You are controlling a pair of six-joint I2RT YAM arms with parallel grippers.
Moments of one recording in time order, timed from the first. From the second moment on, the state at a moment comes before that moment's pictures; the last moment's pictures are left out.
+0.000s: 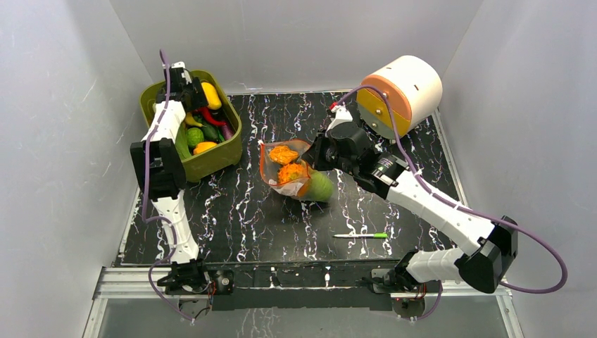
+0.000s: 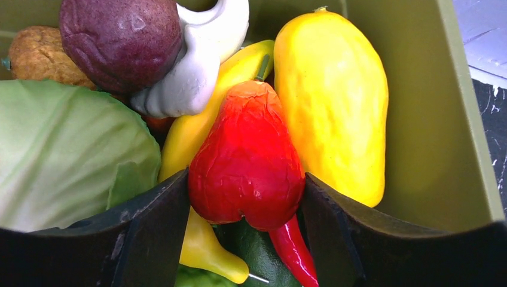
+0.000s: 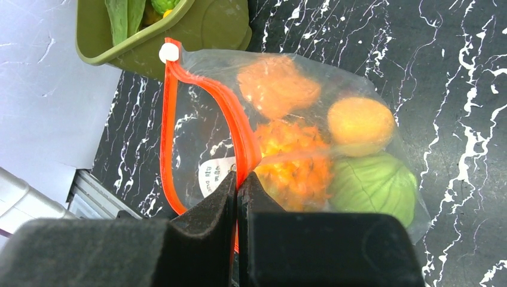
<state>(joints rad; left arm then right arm) 0.11 2.17 1.91 -0.41 -0.04 -0.18 0.78 1.27 1.19 -0.37 0.08 0.62</state>
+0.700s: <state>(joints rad) 0.10 1.85 1.72 -0.51 0.07 -0.35 0.78 1.24 1.20 -0.40 0.11 0.63</state>
